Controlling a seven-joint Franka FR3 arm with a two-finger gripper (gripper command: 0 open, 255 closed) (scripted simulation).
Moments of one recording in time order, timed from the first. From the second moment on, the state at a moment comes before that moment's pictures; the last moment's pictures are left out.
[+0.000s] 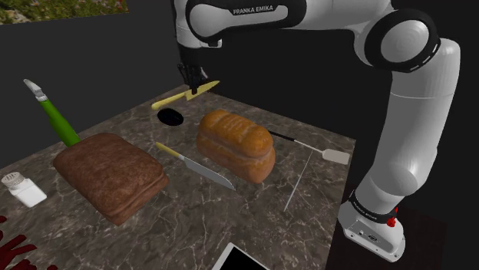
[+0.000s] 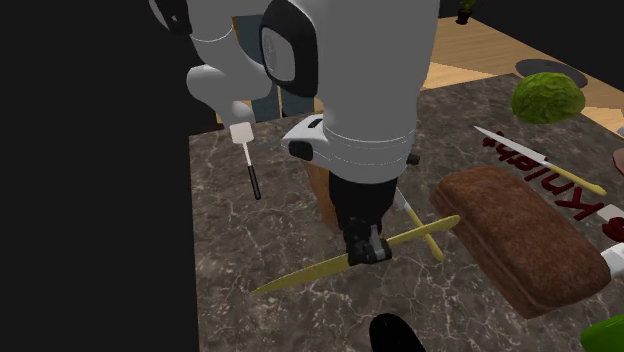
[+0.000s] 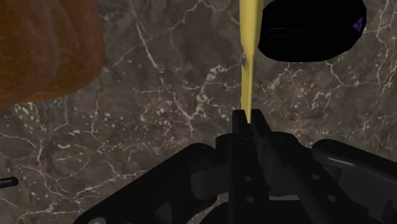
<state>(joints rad) -0.03 0.30 0.54 -1.42 -0.22 1.85 1.88</state>
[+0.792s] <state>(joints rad) -0.08 -0.14 0.56 -1.89 0.01 1.93 1.84</state>
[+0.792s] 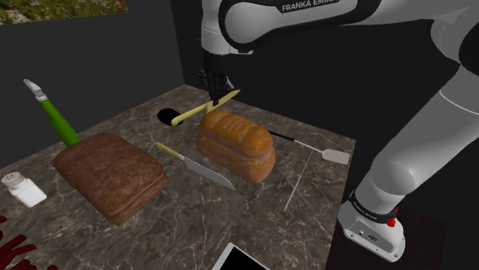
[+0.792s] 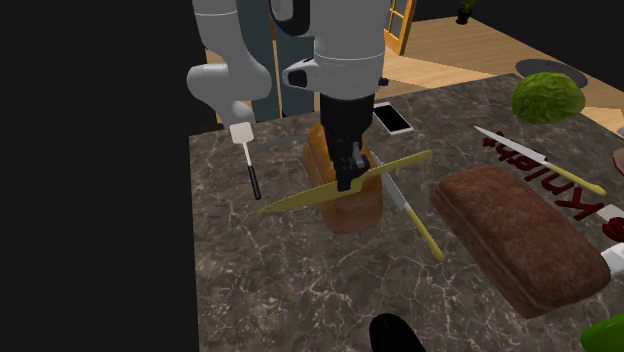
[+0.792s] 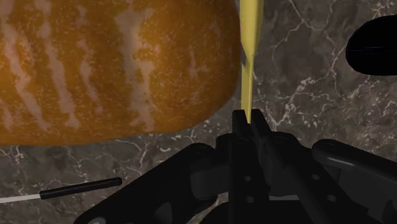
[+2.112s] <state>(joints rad) -0.04 -0.34 0.46 -2.12 0.21 2.02 1.69</state>
